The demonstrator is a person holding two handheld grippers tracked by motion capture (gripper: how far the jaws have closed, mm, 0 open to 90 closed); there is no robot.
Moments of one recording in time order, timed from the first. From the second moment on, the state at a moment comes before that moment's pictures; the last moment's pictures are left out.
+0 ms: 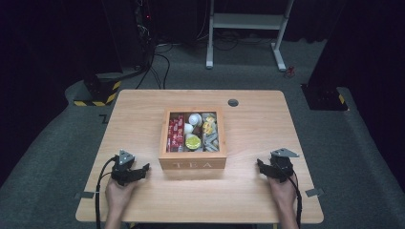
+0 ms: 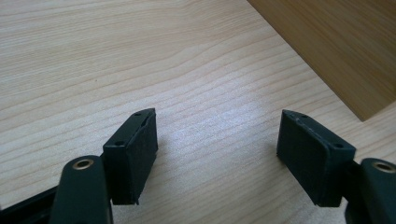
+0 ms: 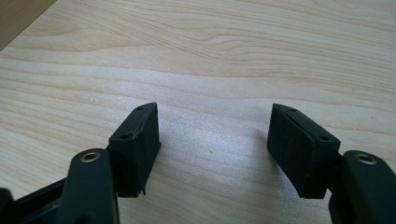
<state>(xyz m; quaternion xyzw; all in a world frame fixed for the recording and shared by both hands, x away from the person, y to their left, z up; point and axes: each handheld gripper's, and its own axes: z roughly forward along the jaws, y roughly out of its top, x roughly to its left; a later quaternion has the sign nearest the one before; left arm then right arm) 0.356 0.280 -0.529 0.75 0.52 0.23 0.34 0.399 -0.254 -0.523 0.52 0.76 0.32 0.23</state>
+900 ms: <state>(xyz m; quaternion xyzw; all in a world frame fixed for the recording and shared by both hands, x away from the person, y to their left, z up) 0.355 0.281 -0.528 0.74 0.52 0.23 0.35 0.399 -0.254 -0.523 0.52 0.76 0.32 0.23</state>
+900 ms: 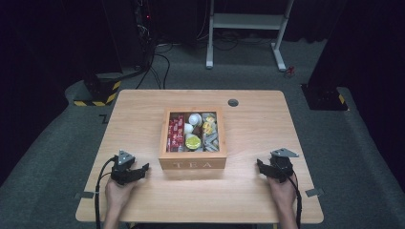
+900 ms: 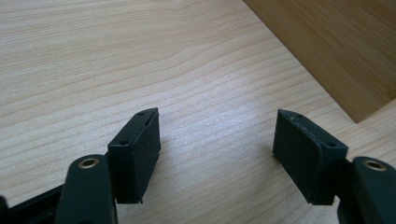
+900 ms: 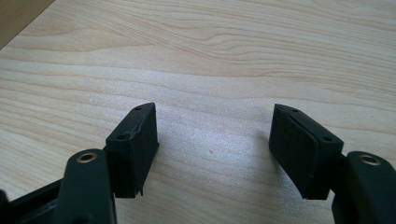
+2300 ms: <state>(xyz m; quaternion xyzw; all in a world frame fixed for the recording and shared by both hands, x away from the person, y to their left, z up) 0.327 0.251 -0.516 0.79 0.42 0.17 0.41 0.399 -0.253 -0.523 0.52 0.76 0.32 0.23</state>
